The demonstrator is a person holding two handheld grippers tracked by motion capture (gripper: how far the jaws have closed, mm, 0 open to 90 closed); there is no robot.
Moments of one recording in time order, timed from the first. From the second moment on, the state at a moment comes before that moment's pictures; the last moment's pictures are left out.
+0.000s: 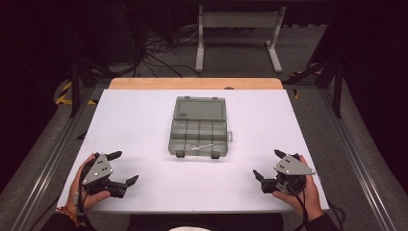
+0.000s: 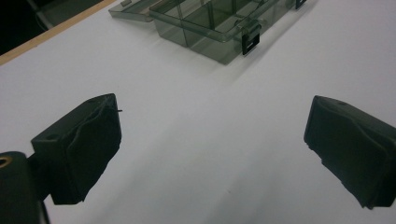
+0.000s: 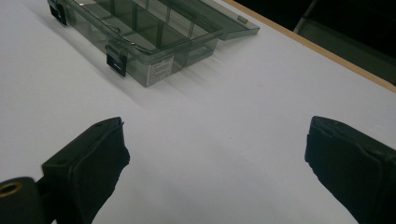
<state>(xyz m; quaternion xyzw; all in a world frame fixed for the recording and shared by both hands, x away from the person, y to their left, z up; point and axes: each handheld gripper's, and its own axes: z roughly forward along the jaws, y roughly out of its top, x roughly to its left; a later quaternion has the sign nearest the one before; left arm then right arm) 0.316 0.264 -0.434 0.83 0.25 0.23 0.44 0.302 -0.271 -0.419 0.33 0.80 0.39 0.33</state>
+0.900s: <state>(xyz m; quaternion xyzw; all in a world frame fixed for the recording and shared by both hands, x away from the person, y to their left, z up) 0.304 0.271 -0.425 0.80 0.26 0.24 0.48 0.307 -0.261 -0.418 0.31 0.80 0.39 0.32</state>
